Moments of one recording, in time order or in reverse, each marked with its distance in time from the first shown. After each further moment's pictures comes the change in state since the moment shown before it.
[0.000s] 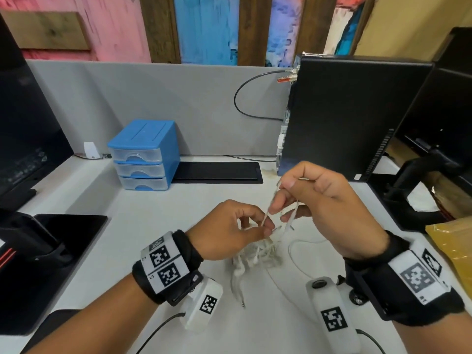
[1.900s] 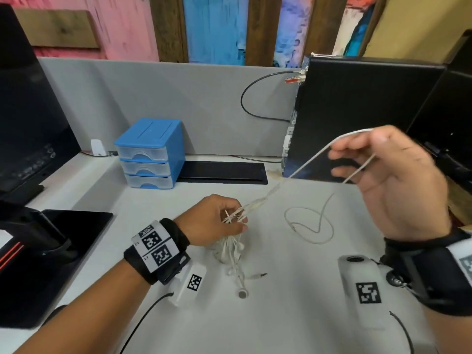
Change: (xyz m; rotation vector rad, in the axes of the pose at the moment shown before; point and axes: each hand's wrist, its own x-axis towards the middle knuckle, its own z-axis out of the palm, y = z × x) left_hand 0.006 -0.040 -0.034 0.135 0.007 -0.099; right_hand 0.009 -0.009 -0.052 0.210 0.177 -0.325
